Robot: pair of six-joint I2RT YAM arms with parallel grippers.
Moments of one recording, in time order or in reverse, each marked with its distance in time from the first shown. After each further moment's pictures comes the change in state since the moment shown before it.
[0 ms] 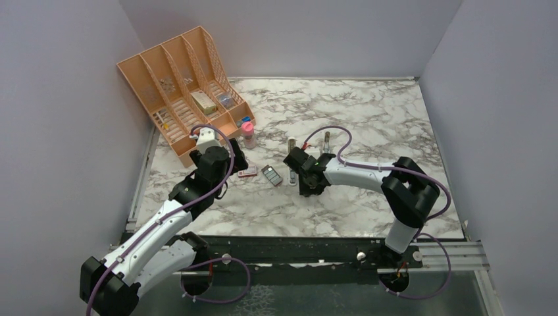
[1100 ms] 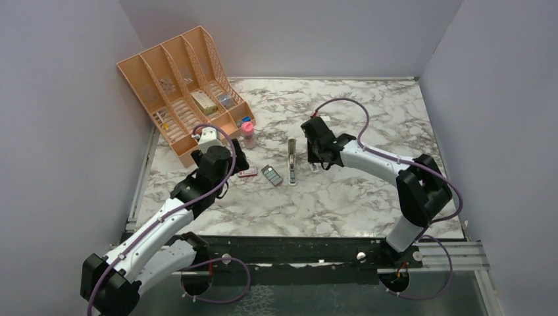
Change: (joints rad) left arm 0.000 0.015 0.000 0.001 0.010 0.001; right arm -0.190 -0.056 0.077 0.185 0.051 -0.273
